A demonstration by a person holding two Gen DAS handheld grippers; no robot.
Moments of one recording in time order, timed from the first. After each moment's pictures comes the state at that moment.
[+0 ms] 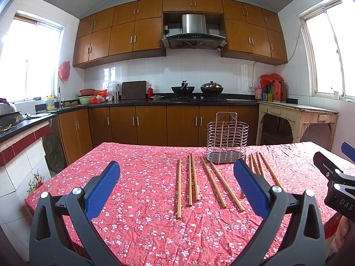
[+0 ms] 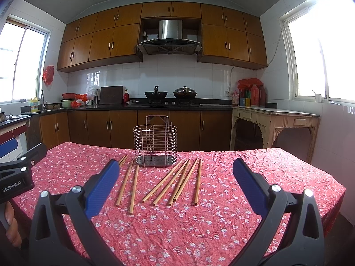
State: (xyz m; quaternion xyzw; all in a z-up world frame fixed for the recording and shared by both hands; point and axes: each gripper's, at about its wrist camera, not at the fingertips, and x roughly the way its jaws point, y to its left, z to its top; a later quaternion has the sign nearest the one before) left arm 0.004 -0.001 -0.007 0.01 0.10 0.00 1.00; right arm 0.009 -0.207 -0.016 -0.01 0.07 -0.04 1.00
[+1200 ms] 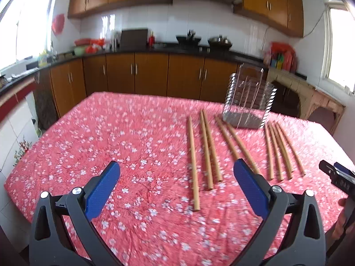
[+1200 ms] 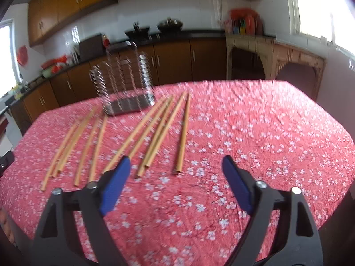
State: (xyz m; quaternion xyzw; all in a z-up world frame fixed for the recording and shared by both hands) left arm 0.109 0.038 -0.052 -0.03 0.28 -0.01 0.96; right arm 0.148 -0.263 -0.088 0.07 0.32 -0.06 0.94
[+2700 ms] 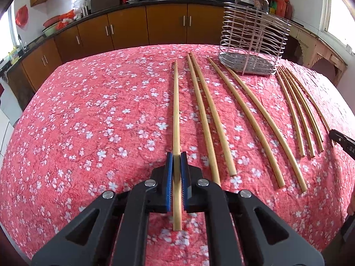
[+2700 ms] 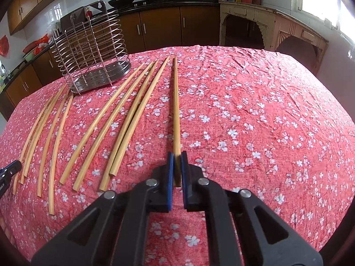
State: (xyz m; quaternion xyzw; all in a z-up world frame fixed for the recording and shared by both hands) left arm 0.195 0.007 -0.104 0.03 0.43 -0.06 0.90; right arm 0.217 -0.285 -0.126 0.08 0.41 -0.09 0.90
